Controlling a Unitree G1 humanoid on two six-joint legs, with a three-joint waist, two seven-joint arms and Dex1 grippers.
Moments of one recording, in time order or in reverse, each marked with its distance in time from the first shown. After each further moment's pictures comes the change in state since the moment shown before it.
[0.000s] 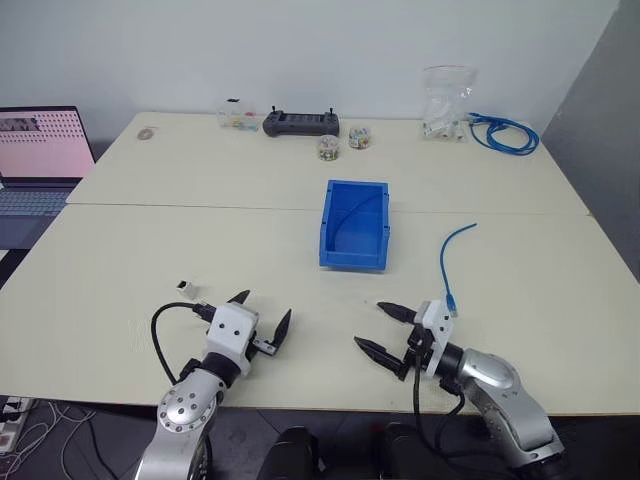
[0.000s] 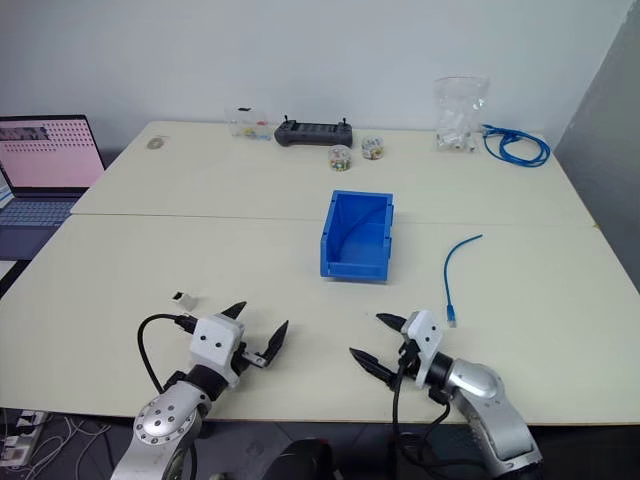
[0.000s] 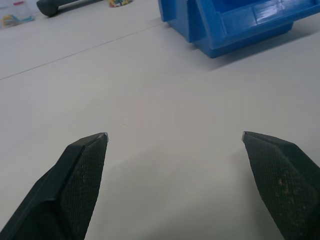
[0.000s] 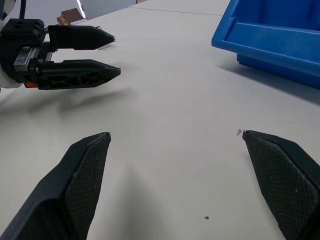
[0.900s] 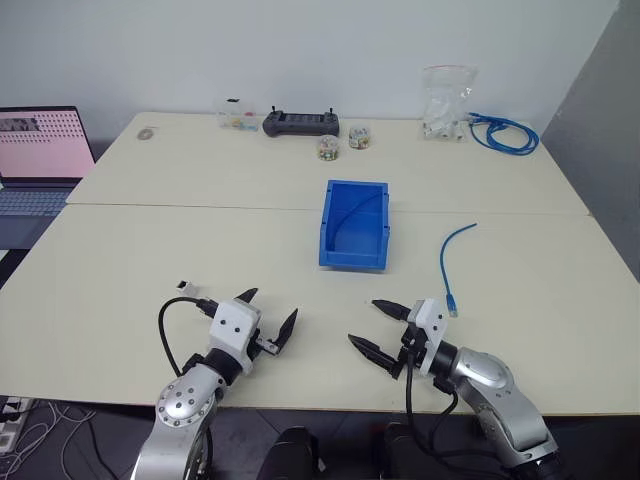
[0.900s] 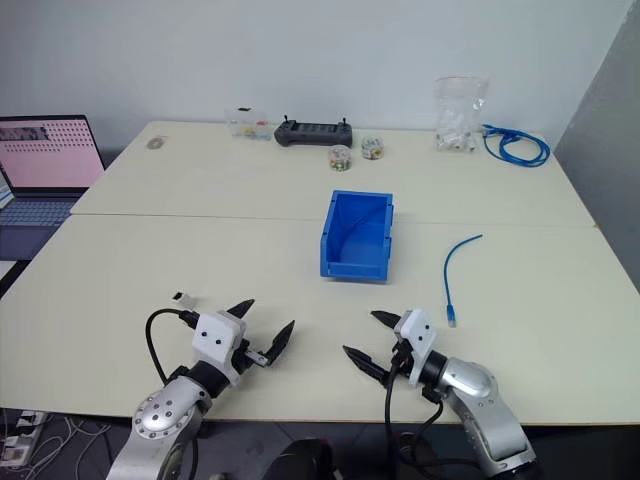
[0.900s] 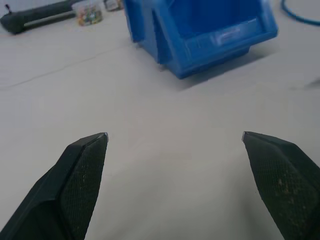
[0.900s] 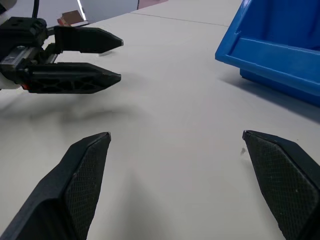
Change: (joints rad) left arm -0.049 0.052 0.013 -0.021 -0.093 -0.014 -0.136; right arm -0.027 0.003 -0.004 -0.043 -0.007 0.024 -0.017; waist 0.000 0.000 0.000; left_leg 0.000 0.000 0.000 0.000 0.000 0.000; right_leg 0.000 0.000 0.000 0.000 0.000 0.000
